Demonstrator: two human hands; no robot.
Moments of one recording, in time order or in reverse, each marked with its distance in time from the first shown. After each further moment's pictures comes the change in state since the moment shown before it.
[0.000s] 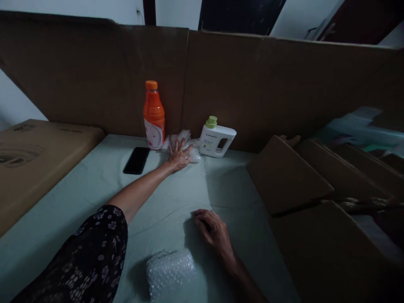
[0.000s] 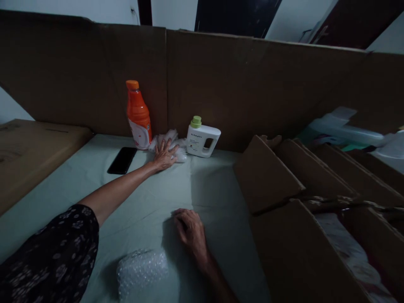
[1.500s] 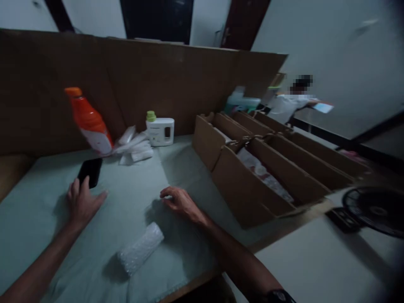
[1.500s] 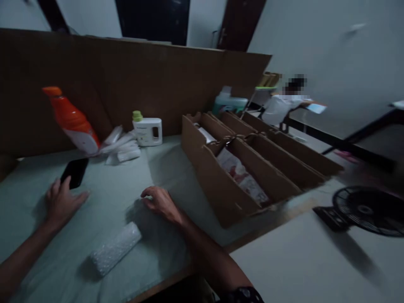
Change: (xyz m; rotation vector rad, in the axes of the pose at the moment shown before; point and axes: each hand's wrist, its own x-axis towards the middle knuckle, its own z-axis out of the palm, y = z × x) left_hand -0.207 -0.073 -0.047 -0.067 0.241 -0.370; right_hand -0.008 -0.045 -0.032 -0.094 -0.005 0.082
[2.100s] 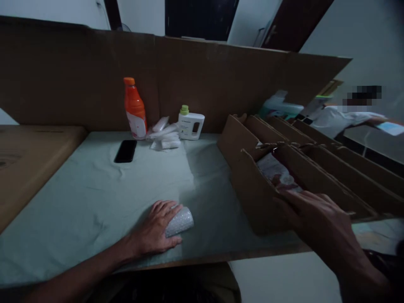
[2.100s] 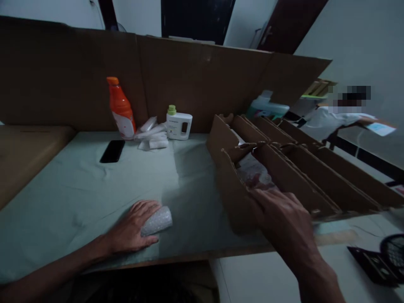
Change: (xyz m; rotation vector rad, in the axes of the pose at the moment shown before) left_hand -0.165 0.076 -0.021 -0.317 -0.574 0.659; right_hand -0.106 -0.017 -0.192 -0.948 0.299 -0.244
